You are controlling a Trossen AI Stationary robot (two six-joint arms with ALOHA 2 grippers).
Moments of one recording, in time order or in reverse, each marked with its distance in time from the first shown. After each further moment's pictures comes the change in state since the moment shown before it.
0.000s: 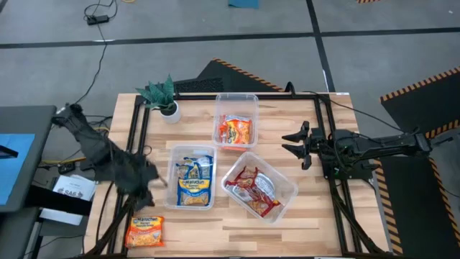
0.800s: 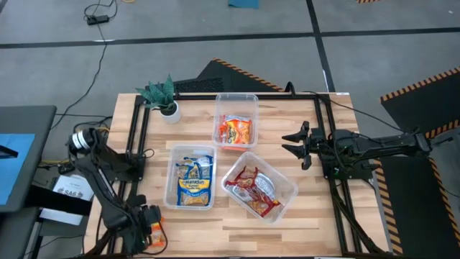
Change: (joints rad) left arm -0.424 0.669 0.000 0.049 -0.127 -0.079; right arm 0.000 0.000 0.000 -0.003 0.000 0.000
